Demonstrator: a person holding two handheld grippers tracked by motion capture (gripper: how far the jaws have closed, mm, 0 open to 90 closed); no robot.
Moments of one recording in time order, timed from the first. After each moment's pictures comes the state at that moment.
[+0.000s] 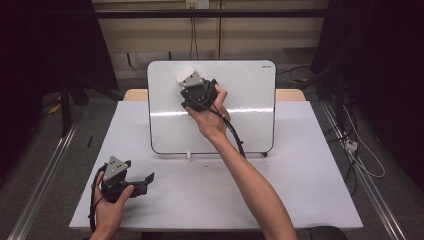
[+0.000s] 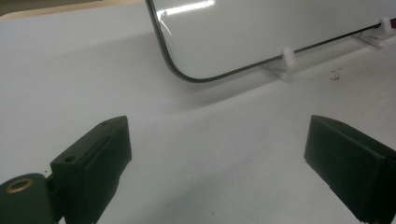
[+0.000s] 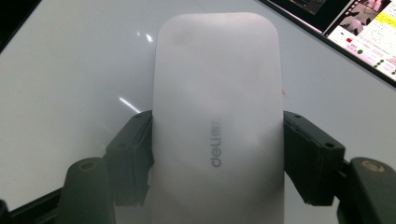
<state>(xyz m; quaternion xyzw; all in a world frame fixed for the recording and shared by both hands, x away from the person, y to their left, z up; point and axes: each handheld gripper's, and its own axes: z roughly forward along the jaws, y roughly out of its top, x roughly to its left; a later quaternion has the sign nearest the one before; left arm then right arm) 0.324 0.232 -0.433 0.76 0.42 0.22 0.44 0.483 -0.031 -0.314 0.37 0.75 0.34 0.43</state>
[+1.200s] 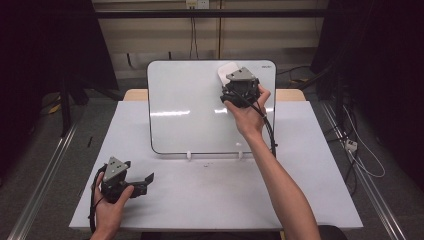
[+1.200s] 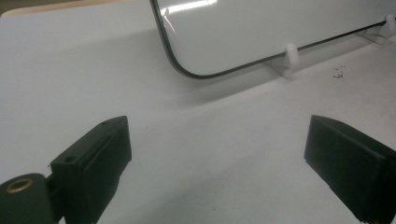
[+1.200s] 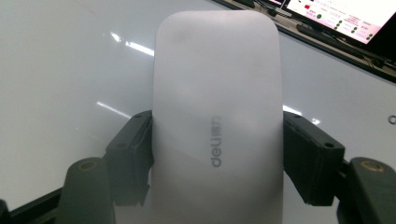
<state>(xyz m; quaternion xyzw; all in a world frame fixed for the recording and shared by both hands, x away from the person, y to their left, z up) 0.324 0.232 -0.435 0.76 0.43 0.22 0.43 0.478 -0.137 -0.308 0.45 0.70 0.35 0.43</state>
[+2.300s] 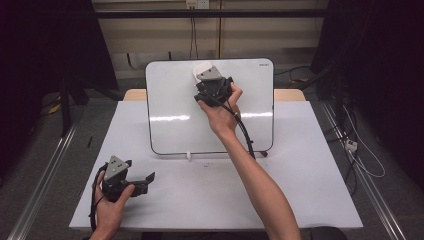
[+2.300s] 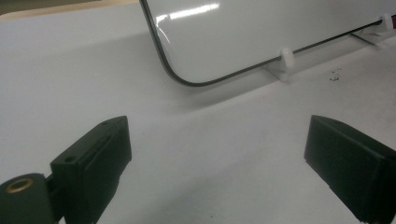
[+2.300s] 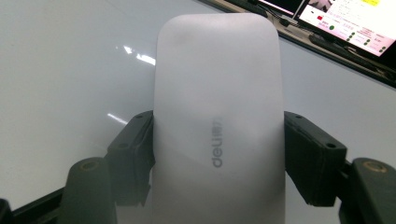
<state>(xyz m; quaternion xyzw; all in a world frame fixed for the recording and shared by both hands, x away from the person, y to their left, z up) 0.326 0.230 -0.433 0.76 0.42 0.22 0.44 0.487 -0.061 -0.308 0.43 0.71 0.35 0.44</state>
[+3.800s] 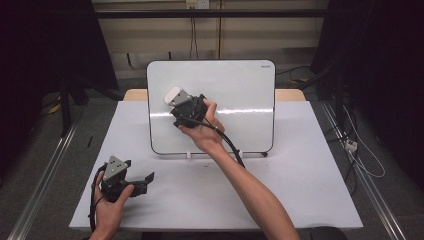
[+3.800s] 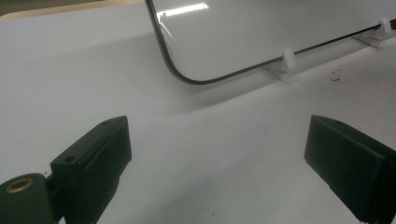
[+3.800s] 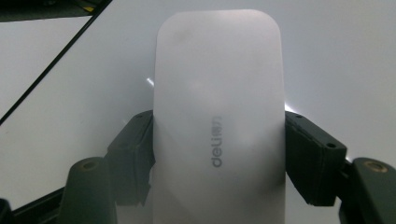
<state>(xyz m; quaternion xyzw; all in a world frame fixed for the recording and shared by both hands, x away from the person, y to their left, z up) 0.326 0.232 -0.434 0.76 0.42 0.22 0.44 0.458 -0.008 -0.343 0.31 0.81 0.34 0.37</state>
